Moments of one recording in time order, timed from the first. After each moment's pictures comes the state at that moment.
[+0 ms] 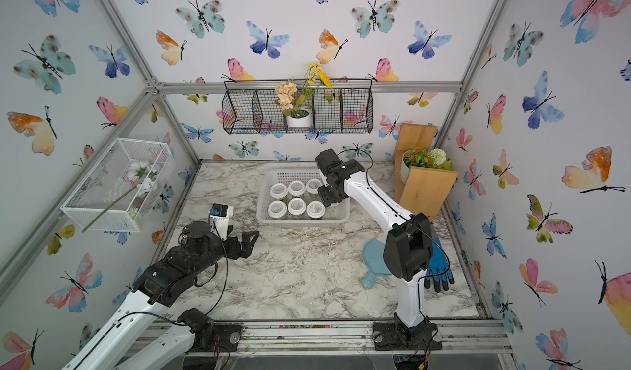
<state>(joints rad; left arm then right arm) -0.51 0.69 0.73 -0.56 -0.03 -0.26 0.59 1.97 1.89 -1.07 0.15 0.05</state>
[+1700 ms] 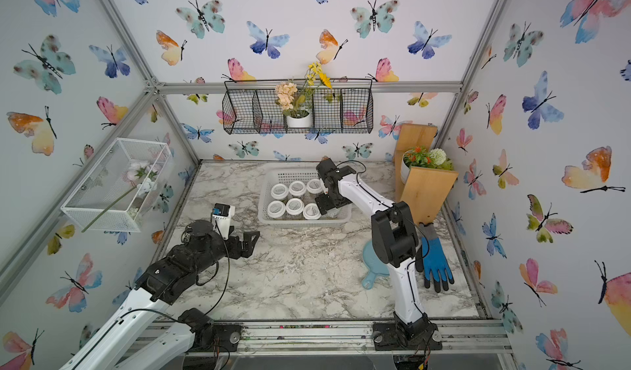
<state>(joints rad) -0.51 0.72 0.73 -0.56 -0.03 -0.26 0.55 2.14 1.87 -1.01 0.09 0.06</state>
